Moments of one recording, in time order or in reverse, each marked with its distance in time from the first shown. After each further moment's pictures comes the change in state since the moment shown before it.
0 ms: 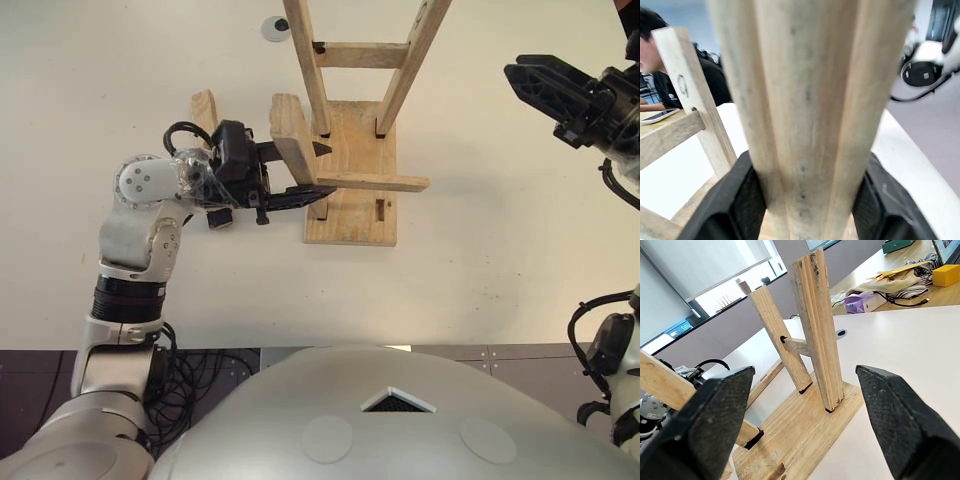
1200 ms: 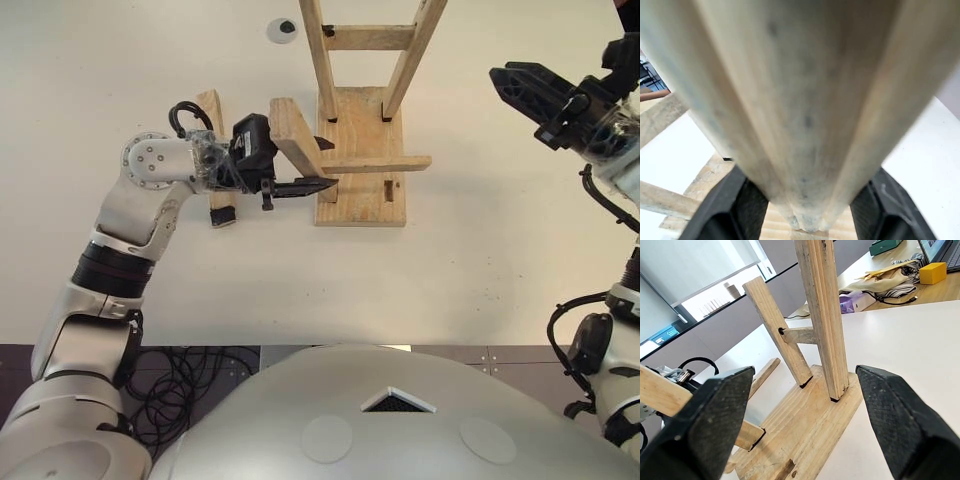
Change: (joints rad) left arm -0.151 0.135 -0.218 0.122 0.016 -0.097 0.139; right arm 0.008 0.079 0.011 0.010 -0.059 -0.046 -0.068
